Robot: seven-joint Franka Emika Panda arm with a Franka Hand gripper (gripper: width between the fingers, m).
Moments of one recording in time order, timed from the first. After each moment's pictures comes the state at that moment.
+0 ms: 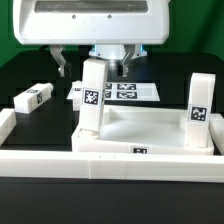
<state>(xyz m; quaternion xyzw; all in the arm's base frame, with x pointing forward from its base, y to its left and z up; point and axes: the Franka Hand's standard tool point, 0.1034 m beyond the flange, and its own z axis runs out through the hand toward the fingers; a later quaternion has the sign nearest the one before) 0.594 -0.073 0.119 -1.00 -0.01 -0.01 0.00</state>
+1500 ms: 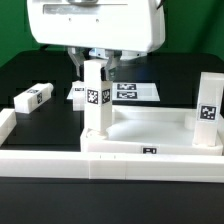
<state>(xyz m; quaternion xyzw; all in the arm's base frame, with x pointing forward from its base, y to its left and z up) 0.595 -0.063 0.118 -0.92 0.38 0.00 0.05</state>
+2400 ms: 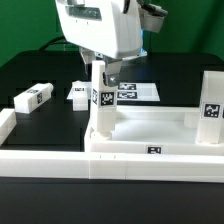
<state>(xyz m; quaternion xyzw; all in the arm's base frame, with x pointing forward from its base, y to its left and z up) 0.597 -0.057 0.116 -0.85 0.52 0.01 0.06</state>
